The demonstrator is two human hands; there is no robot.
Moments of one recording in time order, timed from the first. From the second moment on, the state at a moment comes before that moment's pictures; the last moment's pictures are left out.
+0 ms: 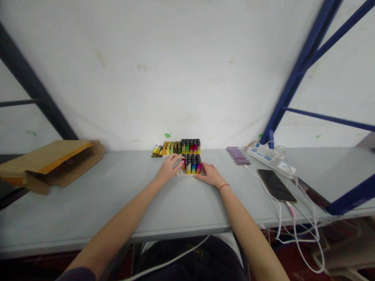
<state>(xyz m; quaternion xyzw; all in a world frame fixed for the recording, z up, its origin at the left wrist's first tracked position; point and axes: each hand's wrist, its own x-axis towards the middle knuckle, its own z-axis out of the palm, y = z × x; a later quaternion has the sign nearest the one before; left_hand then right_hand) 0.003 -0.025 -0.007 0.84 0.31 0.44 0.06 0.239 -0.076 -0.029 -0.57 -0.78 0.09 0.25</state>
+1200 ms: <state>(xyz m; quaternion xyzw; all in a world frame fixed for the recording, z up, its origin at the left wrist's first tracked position) -0.117 0.076 -0.021 0.80 0.59 0.09 0.01 0.237 -0.078 -0.029 -0.57 -0.78 0.09 0.26</state>
